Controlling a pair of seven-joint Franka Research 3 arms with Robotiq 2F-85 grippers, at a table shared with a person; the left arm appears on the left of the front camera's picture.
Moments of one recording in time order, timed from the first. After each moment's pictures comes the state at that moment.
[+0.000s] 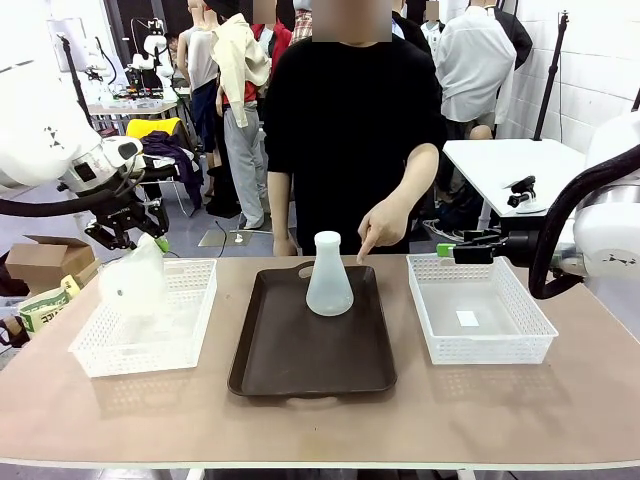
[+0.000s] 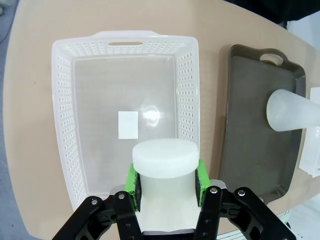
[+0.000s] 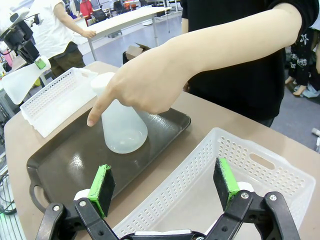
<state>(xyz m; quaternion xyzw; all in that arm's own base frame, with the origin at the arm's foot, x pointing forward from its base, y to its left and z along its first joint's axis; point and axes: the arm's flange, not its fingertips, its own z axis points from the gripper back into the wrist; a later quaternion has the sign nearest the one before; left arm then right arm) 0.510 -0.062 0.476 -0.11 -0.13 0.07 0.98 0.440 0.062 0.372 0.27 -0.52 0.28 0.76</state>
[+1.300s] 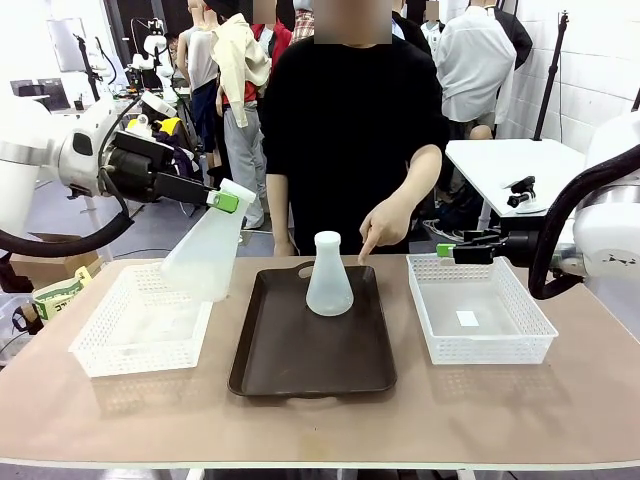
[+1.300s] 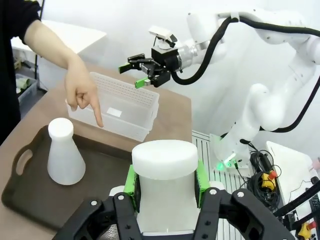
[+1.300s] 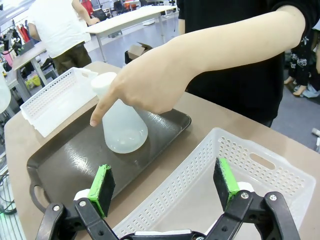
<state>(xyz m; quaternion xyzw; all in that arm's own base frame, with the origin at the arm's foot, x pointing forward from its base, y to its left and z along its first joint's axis) 0.438 -0.143 0.513 -0.47 -0.32 -0.46 0.68 0.440 0.063 0.372 0.27 -0.52 0.28 0.76</state>
